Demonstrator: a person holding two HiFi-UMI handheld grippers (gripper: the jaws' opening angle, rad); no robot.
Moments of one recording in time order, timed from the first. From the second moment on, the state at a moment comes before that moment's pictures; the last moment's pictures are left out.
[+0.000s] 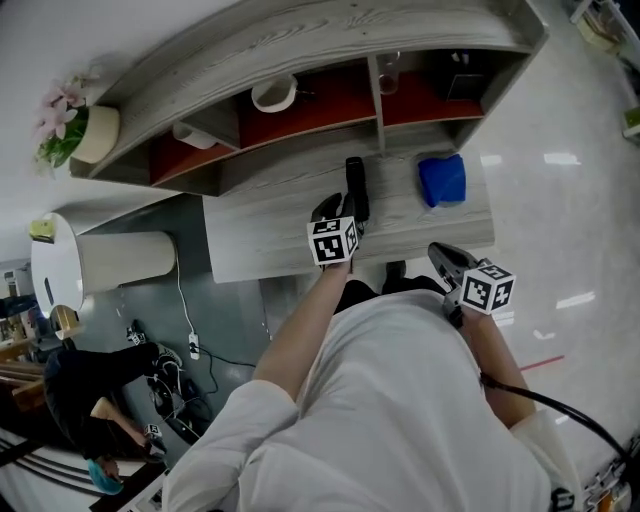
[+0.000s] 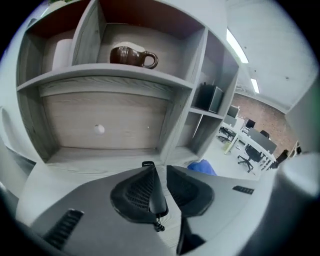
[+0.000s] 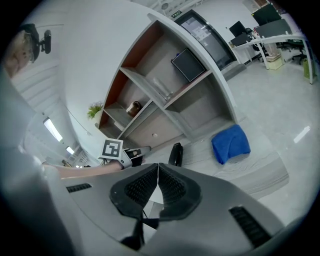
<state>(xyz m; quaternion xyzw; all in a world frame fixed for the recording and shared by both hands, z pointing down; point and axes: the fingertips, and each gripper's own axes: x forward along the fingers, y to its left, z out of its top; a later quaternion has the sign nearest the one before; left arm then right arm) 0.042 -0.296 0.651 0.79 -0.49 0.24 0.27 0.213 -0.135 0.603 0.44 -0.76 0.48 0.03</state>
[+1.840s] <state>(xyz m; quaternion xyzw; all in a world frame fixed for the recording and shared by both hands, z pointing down) -0.106 0.056 0.548 0.85 -0.31 0.10 0.42 0.088 0.085 0.539 0.46 -0.79 0.40 0.04</state>
